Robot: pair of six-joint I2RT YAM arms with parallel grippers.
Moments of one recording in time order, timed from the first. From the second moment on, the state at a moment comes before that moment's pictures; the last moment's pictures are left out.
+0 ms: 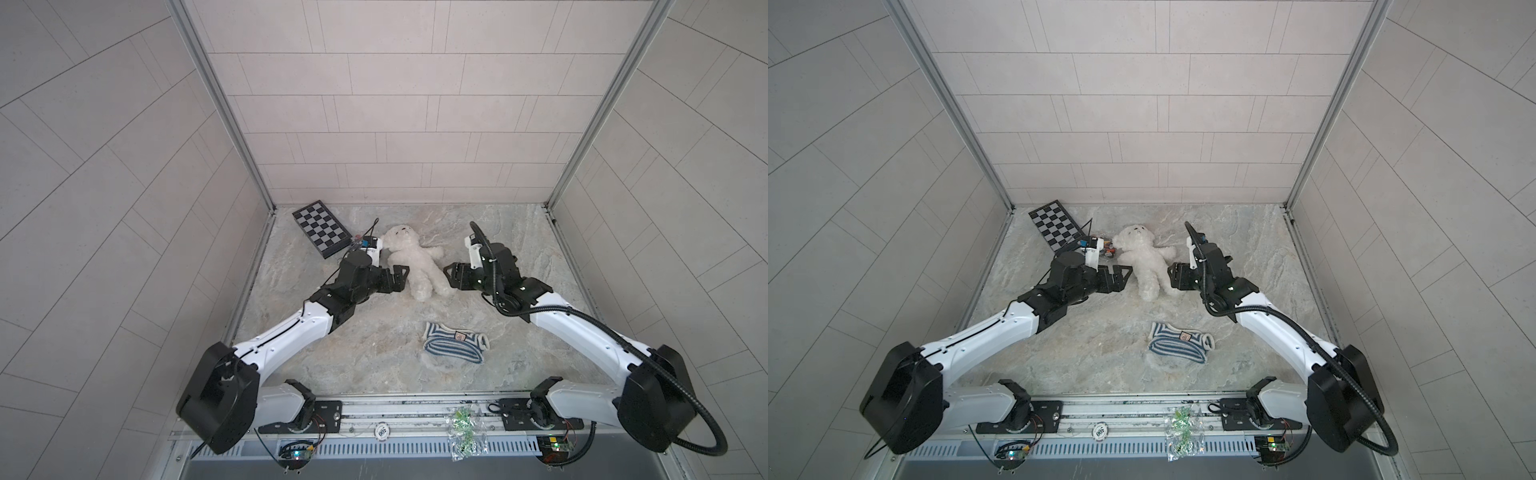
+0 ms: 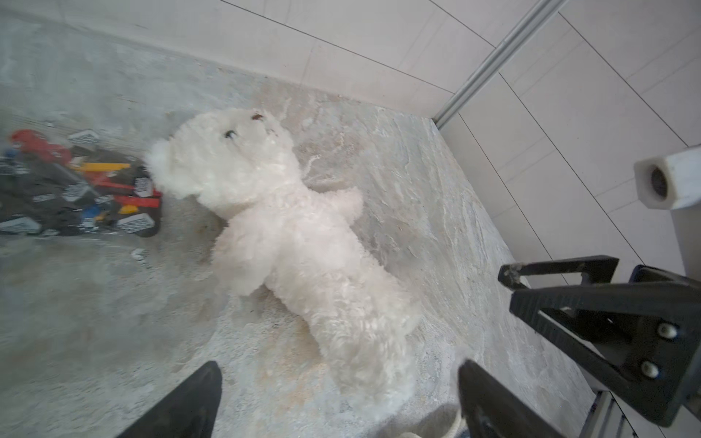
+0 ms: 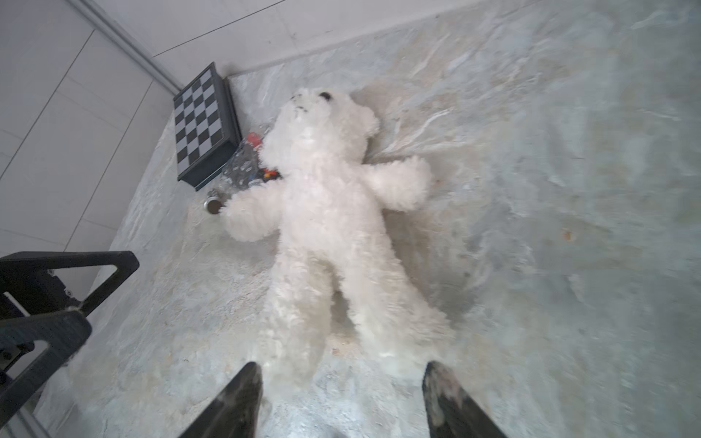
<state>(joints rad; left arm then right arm) -0.60 1.33 0.79 0.06 0.09 -0.51 0.43 1.20 0.84 -0.26 -0.07 0.47</state>
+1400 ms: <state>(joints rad) -0.57 1.24 0.80 -0.29 -0.15 -0.36 0.64 1.15 0.66 -0.38 -0.06 0.38</state>
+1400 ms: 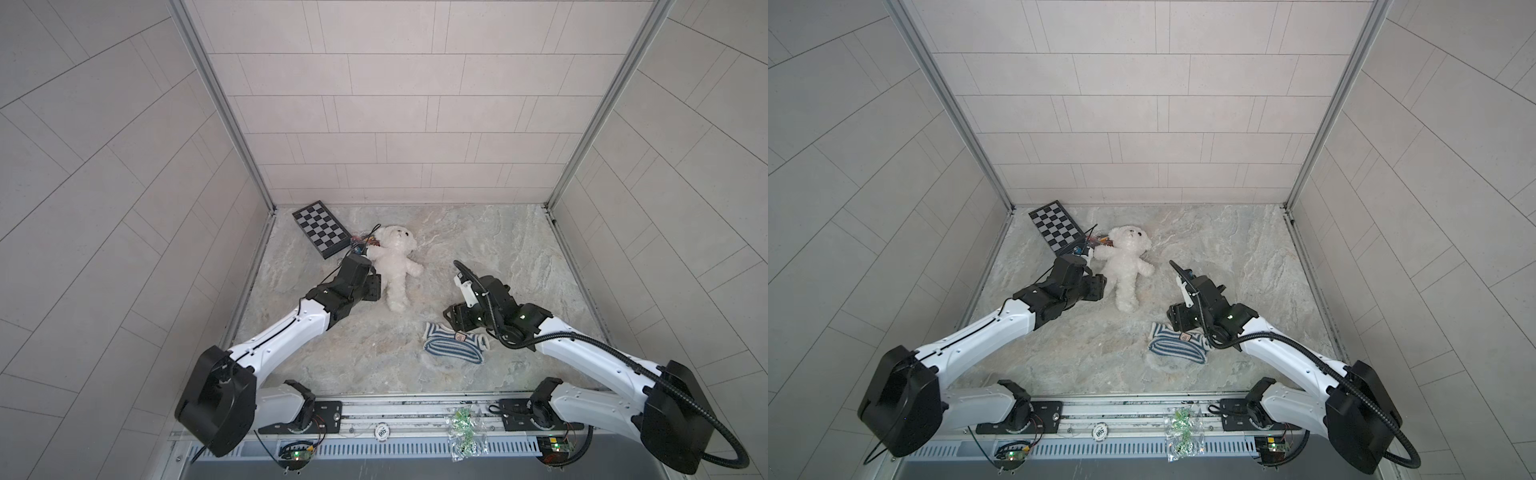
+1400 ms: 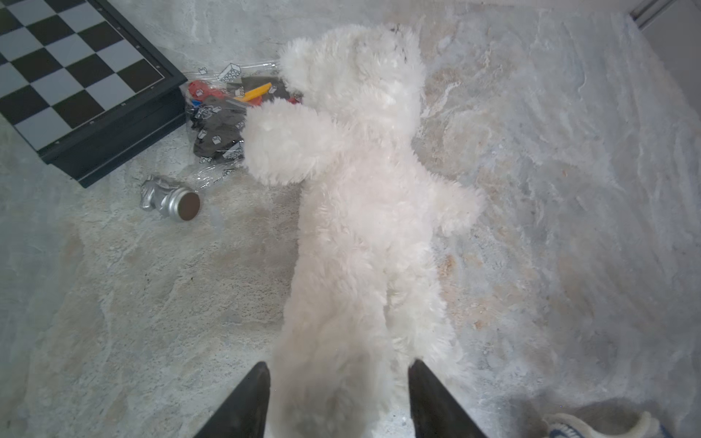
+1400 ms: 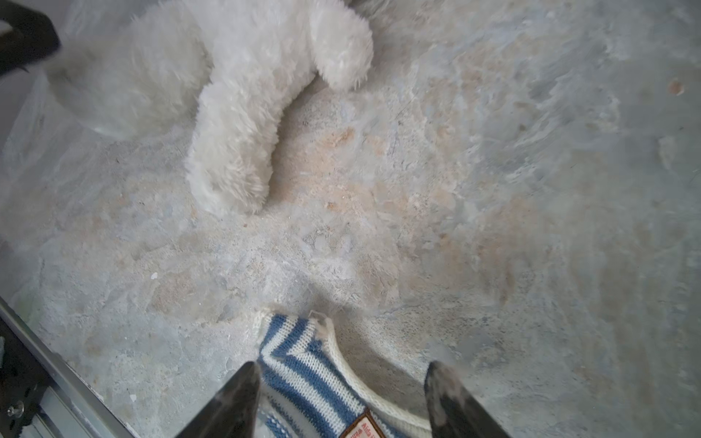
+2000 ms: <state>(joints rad) -0.66 1.25 0.83 -0.26 -0.07 -0.39 0.67 1.40 0.73 -0.36 -0.14 0.37</state>
